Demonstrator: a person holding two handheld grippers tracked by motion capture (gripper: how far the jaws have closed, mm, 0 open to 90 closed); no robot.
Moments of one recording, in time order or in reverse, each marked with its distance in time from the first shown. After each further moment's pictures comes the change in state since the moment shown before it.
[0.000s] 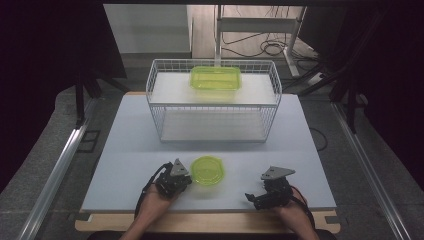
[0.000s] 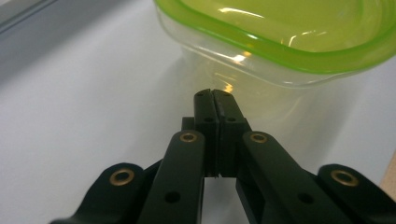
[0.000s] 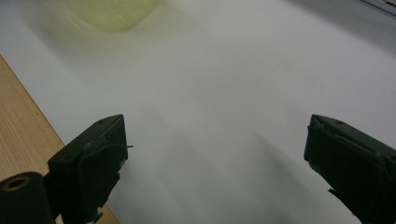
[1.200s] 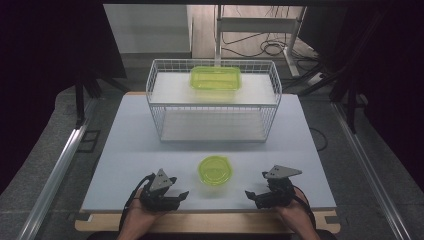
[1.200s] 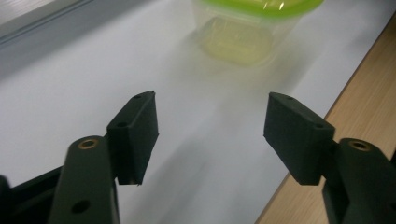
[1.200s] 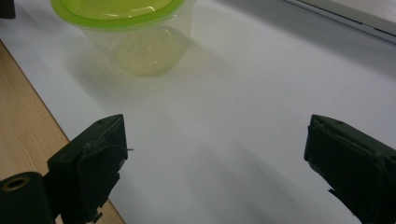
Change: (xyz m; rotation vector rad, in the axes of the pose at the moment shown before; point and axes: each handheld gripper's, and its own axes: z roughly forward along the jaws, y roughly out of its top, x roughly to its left) left arm -0.011 -0.035 -0.050 -0.098 0.025 -0.037; right arm -0.002 0.001 -0.009 -0.107 0.039 0.038
